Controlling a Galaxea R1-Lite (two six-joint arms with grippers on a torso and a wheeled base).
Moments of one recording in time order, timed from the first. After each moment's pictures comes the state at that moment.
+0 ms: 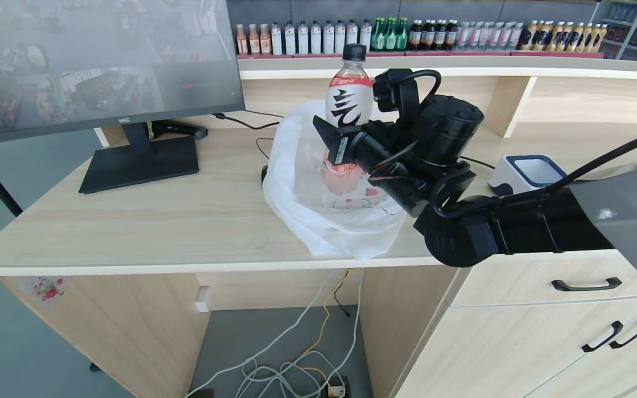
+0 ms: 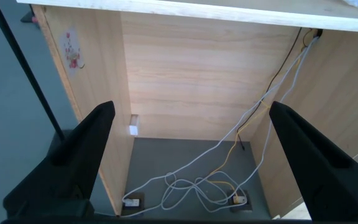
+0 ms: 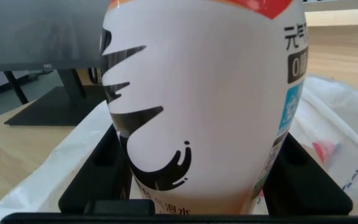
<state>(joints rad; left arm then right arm) 0.00 0.00 0.00 0.00 0.00 -0.01 0.63 2.13 -1.51 -0.96 -0.08 0.00</state>
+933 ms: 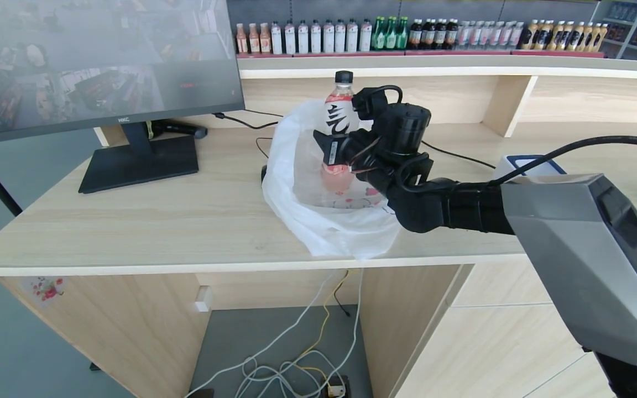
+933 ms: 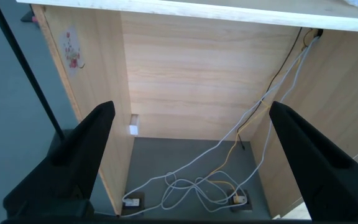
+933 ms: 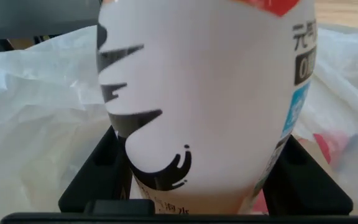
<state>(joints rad) 0.00 0.00 0.00 0.00 0.00 -0.01 0.56 2.40 -2.00 -0.59 -0.07 0.03</state>
